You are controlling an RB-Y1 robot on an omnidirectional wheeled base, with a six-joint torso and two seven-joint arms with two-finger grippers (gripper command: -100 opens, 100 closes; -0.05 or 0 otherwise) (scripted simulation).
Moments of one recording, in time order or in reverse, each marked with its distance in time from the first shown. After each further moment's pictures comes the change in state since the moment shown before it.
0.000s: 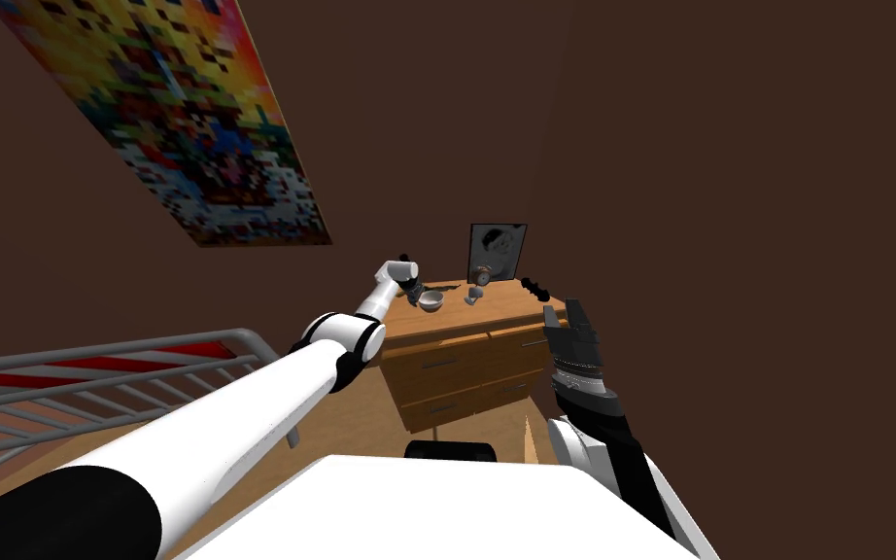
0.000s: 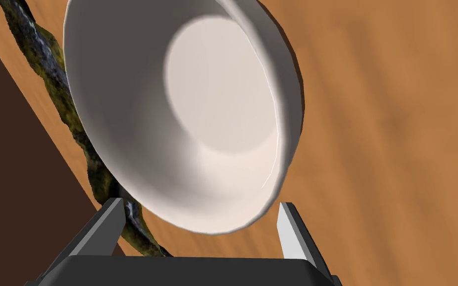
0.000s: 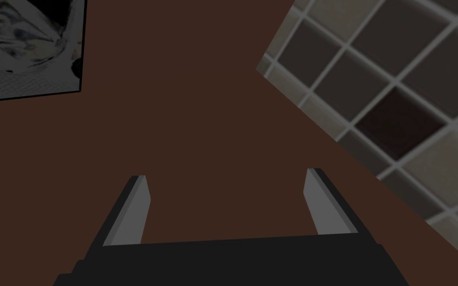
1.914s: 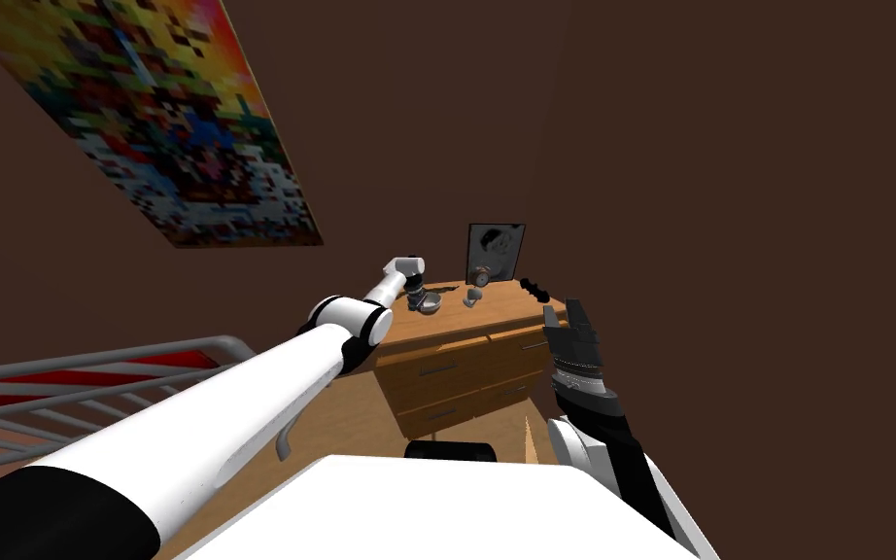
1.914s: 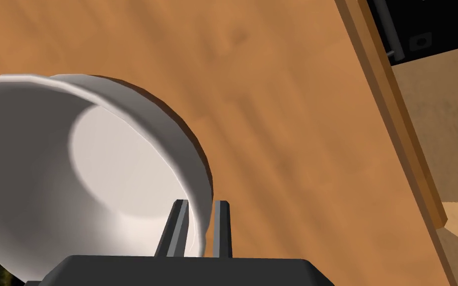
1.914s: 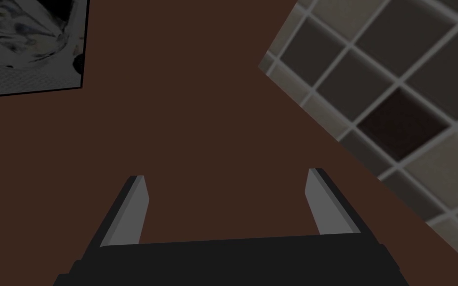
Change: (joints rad) left arm -0.168 -0.026 0.002 0.274 0.035 0.264 -0.013; right arm 0.000 0.000 0.000 0.000 0.000 0.000 0.000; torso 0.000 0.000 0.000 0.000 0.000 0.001
